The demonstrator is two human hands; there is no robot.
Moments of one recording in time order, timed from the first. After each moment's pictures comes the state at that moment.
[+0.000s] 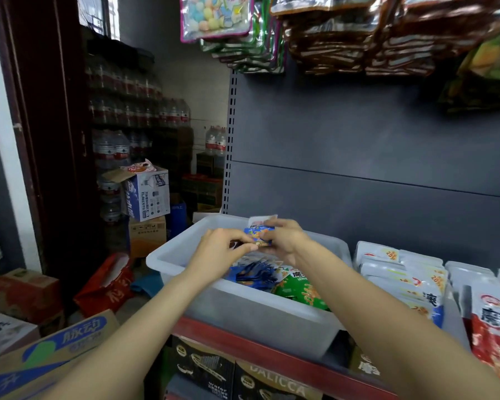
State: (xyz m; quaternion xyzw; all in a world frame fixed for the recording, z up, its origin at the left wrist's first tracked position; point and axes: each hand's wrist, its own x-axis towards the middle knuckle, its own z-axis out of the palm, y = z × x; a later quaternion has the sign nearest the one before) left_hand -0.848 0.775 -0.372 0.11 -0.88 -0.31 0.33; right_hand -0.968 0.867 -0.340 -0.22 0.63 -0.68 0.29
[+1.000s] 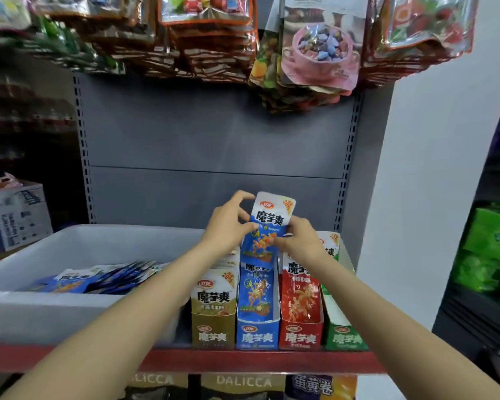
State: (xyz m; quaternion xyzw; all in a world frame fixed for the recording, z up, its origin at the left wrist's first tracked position) left_hand -0.986 1.003 -0.314 0.01 -0.88 -0.36 0.30; right_hand -1.049 1.151 -0.335 -0.28 0.81 -0.51 -0.05
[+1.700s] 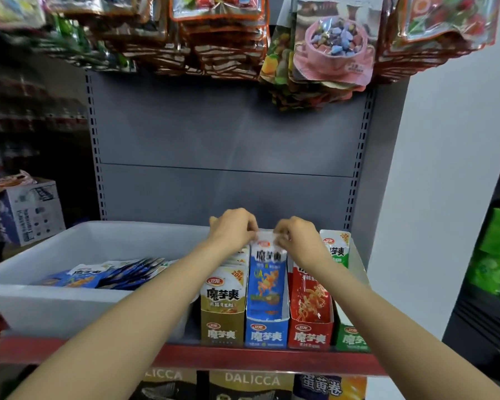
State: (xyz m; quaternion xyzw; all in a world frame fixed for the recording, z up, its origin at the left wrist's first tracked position) left_hand -0.997 0.995 -0.320 0.08 -0.96 -0.17 0.22; right_hand -1.054 1.143 -0.339 -0.34 0.89 -0.23 -0.18
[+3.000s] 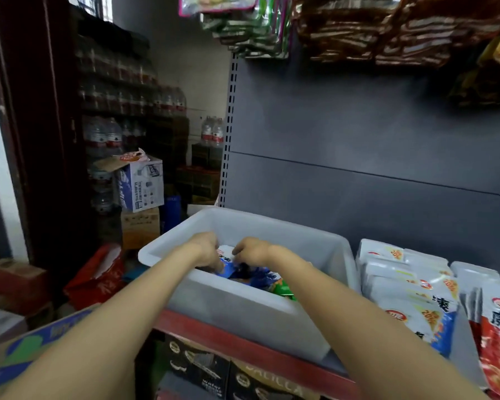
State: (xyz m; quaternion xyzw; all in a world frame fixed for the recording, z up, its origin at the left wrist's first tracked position) left_hand -0.875 0.727 -0.378 0.35 -0.91 -0.22 0.02; right_hand -0.964 0.826 -0.369 -0.44 0.86 -0.15 0.20
